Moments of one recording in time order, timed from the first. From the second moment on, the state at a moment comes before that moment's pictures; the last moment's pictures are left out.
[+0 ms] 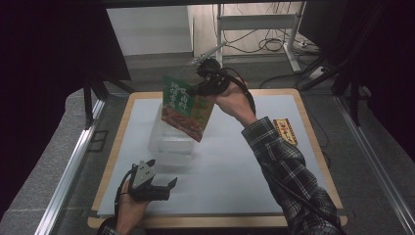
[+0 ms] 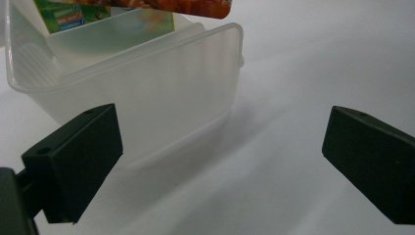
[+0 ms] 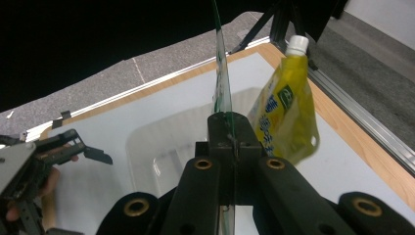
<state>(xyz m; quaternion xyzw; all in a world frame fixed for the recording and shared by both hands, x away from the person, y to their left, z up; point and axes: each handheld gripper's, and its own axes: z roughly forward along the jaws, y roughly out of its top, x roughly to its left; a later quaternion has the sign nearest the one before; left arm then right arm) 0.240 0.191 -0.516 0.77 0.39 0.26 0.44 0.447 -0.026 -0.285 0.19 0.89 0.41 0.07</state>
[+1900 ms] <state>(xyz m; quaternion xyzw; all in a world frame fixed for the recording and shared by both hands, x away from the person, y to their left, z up) 0.240 0.190 -0.517 0.77 0.38 0.26 0.44 0.466 0.028 -0.332 0.18 0.91 0.38 0.06</state>
